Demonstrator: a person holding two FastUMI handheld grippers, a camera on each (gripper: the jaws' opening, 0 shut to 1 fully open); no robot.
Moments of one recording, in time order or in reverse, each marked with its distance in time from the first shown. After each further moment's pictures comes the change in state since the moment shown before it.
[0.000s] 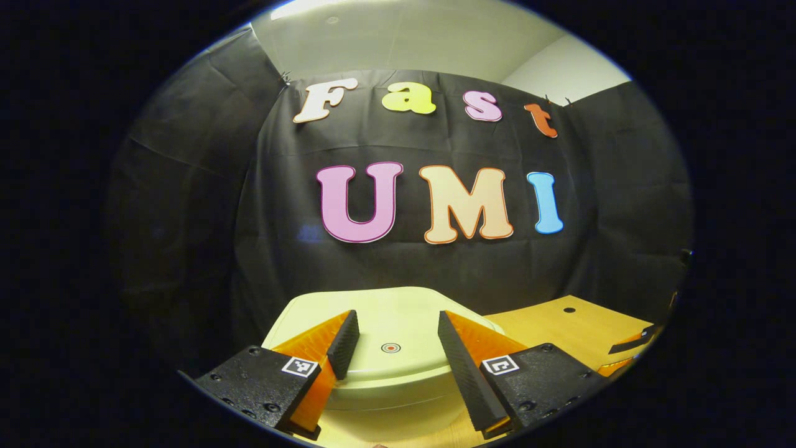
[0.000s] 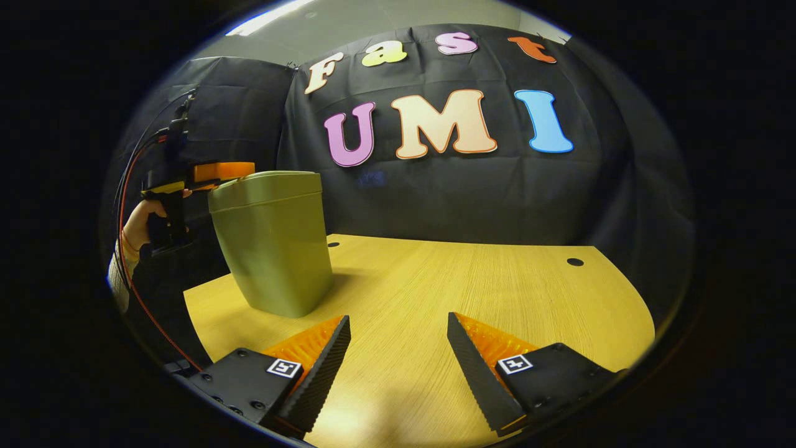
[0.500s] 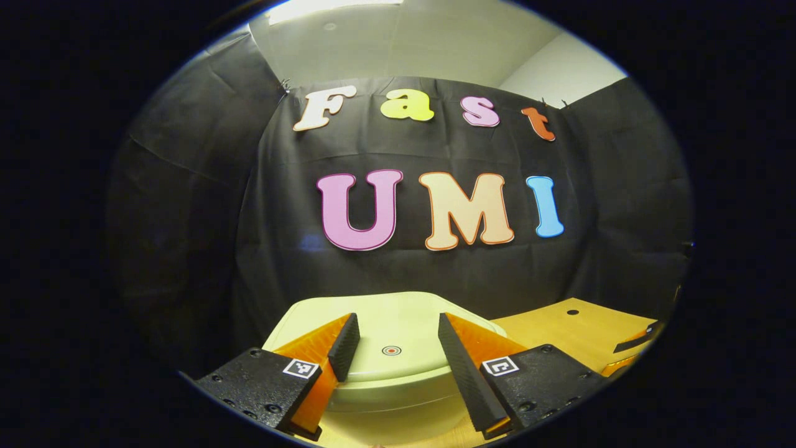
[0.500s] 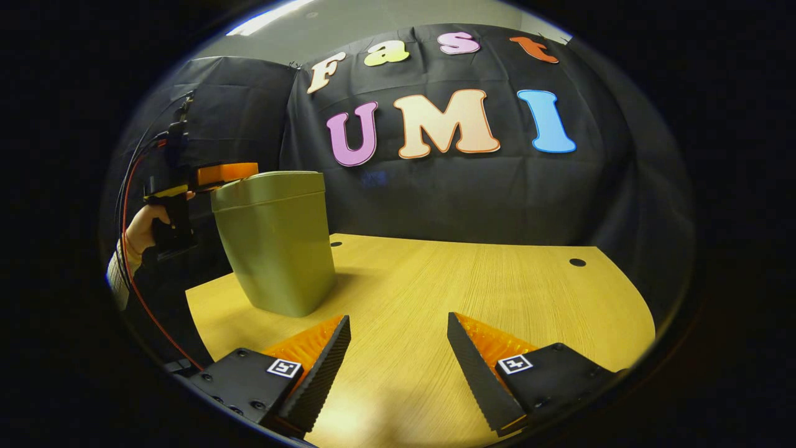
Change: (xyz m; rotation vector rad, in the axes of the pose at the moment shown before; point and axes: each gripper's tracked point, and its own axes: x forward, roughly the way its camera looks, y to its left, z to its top) left arm -0.002 0.000 0.005 -0.009 -0.040 -0.001; right arm 0.000 -0.001 0.001 -0.001 -0.001 0.007
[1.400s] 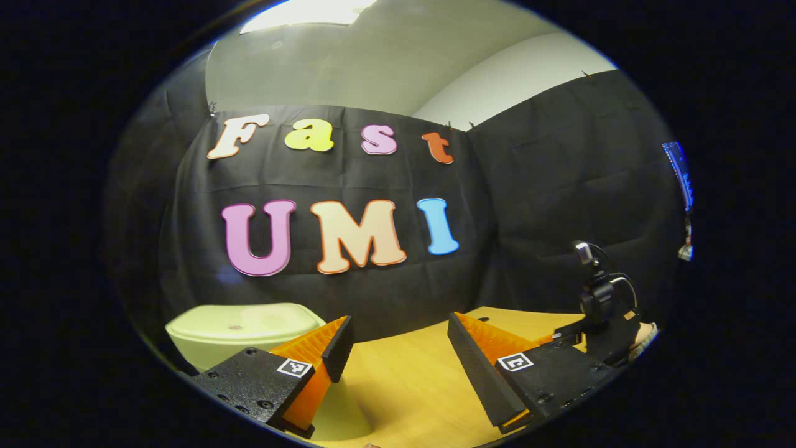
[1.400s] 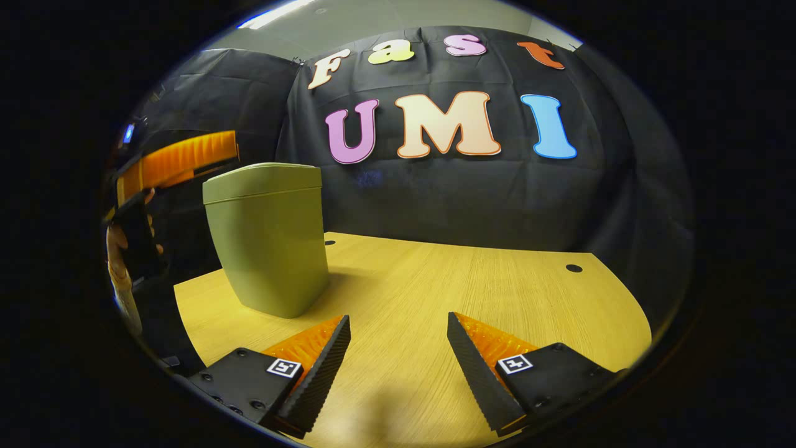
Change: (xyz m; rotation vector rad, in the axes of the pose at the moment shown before) left arm -0.076 -0.174 -0.013 0.058 -0.146 -0.465; right arm 0.018 0.011 -0.001 -0.044 -0.020 -0.030
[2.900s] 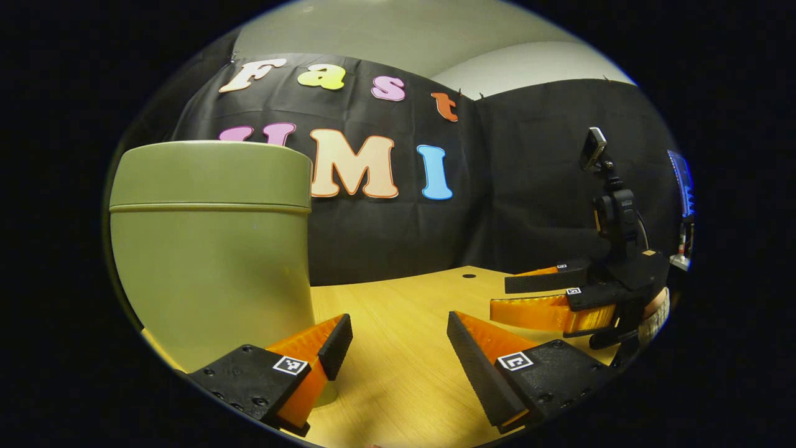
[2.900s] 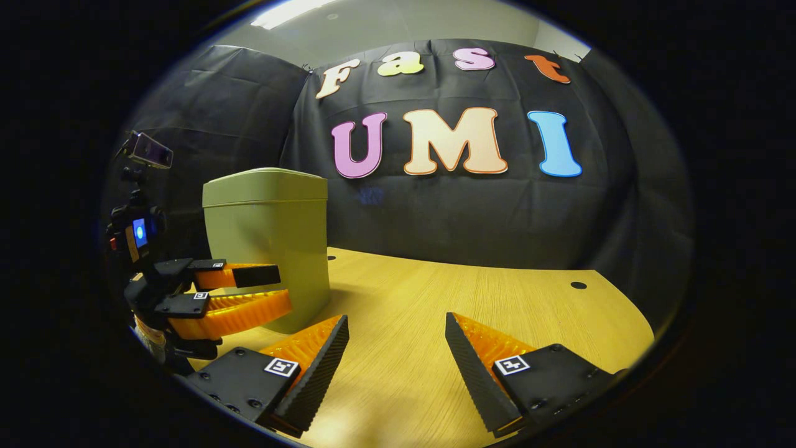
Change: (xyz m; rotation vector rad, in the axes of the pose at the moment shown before) left arm 0.000 0.015 -0.137 -0.131 0.160 -0.009; right arm 0.022 0.011 0.008 -0.024 -0.088 -0.012
